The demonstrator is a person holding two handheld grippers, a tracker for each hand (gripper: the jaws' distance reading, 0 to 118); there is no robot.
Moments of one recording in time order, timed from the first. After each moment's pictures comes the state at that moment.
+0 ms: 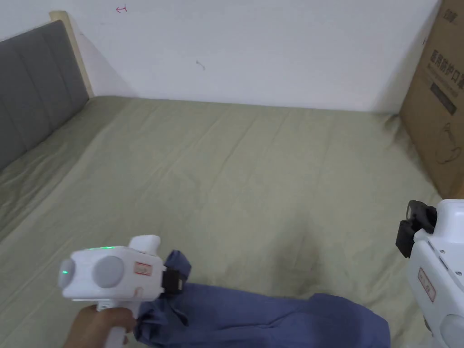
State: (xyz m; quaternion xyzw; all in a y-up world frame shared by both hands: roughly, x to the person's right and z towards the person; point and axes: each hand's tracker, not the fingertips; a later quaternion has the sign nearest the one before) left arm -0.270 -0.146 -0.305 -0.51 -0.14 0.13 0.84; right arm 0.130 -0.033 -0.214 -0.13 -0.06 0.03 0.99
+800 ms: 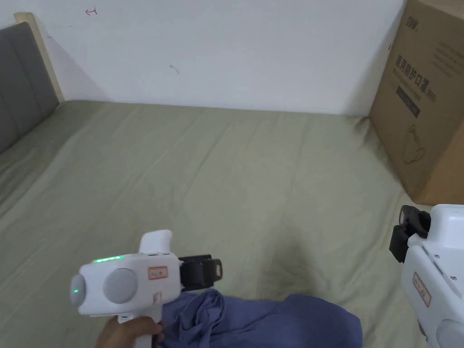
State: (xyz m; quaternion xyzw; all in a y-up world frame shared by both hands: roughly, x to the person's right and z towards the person) left arm -0.229 -0.113 -0.291 -0.40 -0.16 0.18 0.88; right arm 0.157 -0.028 -0.204 -0.13 -0.09 0.03 0.99
